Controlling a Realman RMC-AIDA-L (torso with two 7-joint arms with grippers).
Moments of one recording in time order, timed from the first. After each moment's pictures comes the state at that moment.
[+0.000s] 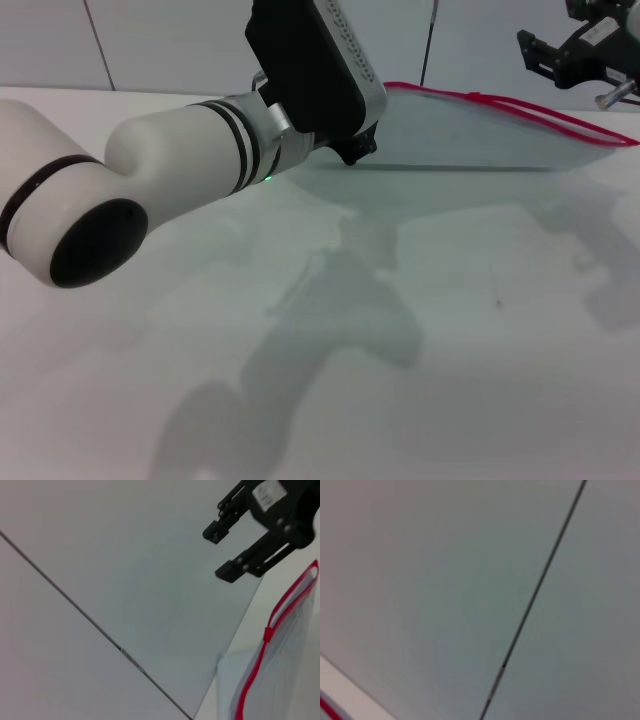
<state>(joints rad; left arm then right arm) -0.49 -2.03 -1.19 -1.35 2.86 -0.42 0.48 0.47 2.02 -1.49 -1.18 1.10 0.44 -1.21</state>
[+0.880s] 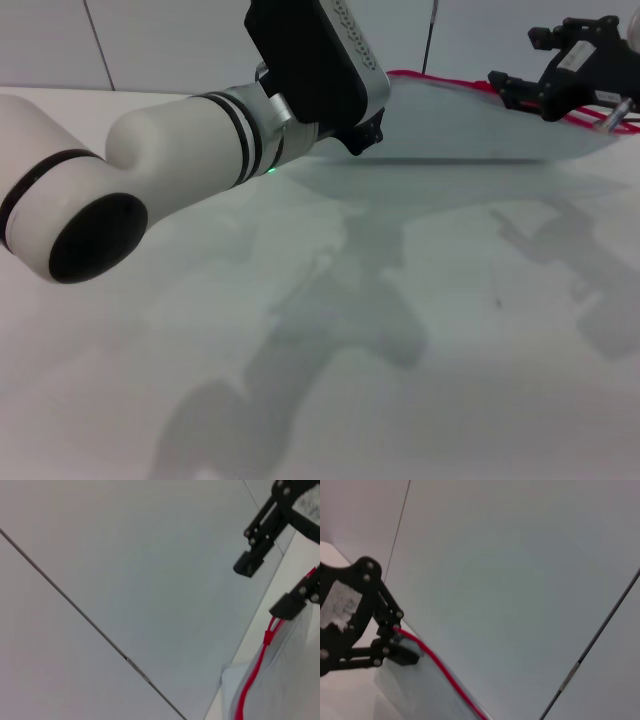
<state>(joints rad) -0.50 -2.03 -1.20 -1.35 2.84 -0.40 0.48 0.47 2.02 -1.39 -1.32 0.99 0.81 -1.20</state>
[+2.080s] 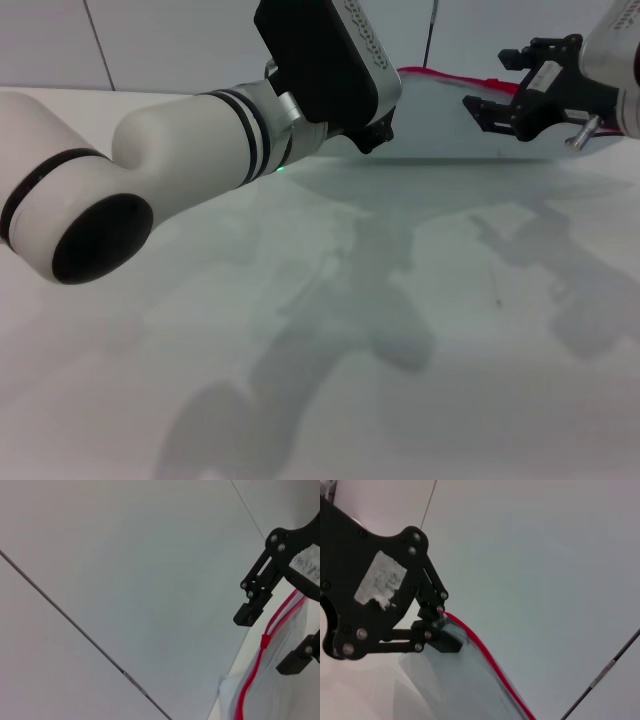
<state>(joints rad) -0.50 -2.03 -1.19 -1.37 2.84 -0.40 0.49 0.52 2.02 -1.45 -1.27 0.95 0.81 -1.20</state>
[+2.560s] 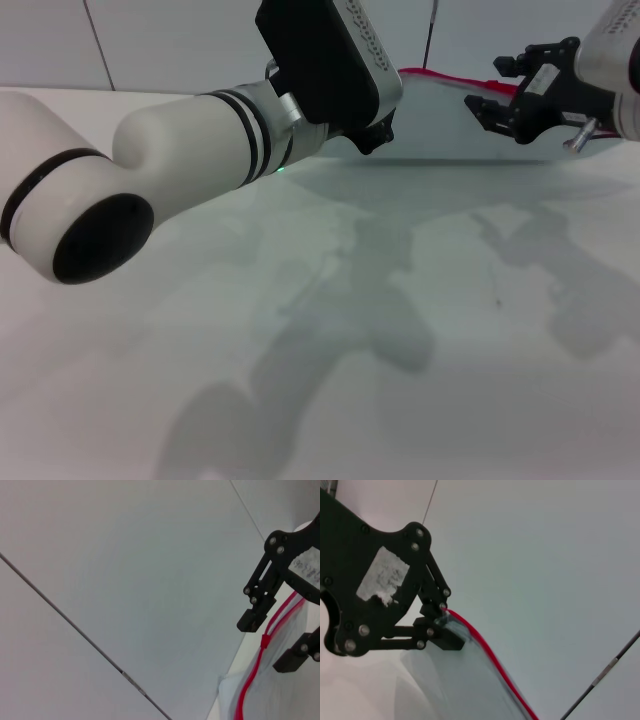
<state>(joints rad) -0.50 -2.03 -1.19 -1.37 2.84 -0.41 0.49 0.52 2.02 -1.45 -1.27 0.94 0.81 -1.20</state>
